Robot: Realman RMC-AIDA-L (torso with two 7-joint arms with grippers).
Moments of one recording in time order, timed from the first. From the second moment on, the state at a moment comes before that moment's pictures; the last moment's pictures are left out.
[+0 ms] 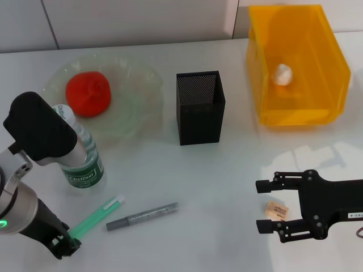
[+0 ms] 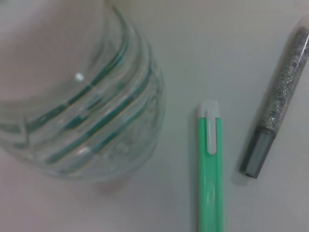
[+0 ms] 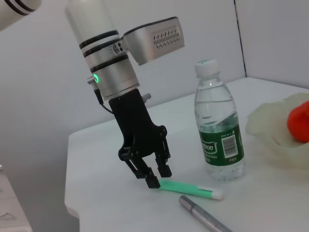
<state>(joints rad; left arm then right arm) -0.32 -2.08 1.73 1.63 2.72 1.65 -2.64 0.33 2.08 -0.72 -0.75 -2.06 -1.82 1.21</state>
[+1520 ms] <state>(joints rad) -0.35 -2.08 1.75 1.57 2.73 1.62 -2.62 0.32 2.08 -0.72 -0.75 -2.06 -1.83 1.22</state>
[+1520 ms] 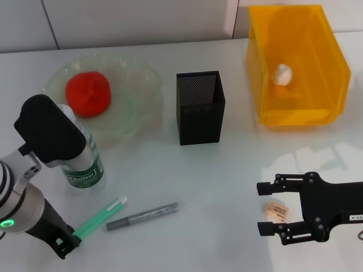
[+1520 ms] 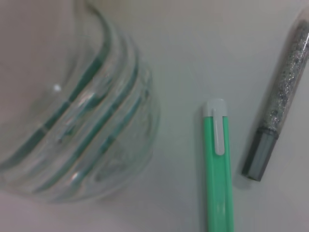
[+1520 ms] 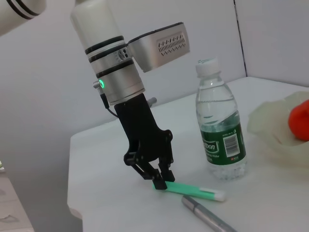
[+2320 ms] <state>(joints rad) -0.27 -2.07 1.72 1.80 2.71 1.72 -2.60 0.30 2.08 -0.63 -0.75 -1.99 -1.89 1.22</state>
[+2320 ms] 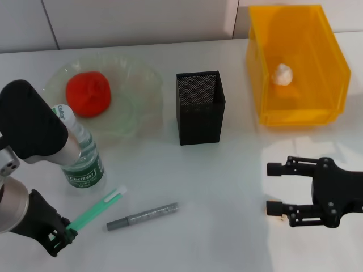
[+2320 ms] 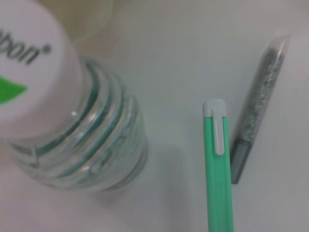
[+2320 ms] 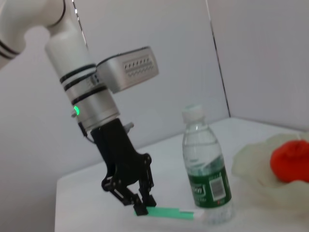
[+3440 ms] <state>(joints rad) -0.19 -2.07 1.54 1.34 1.57 1.35 -1.62 0.27 2.06 -0.36 -0.59 -1.83 -2.15 1.11</state>
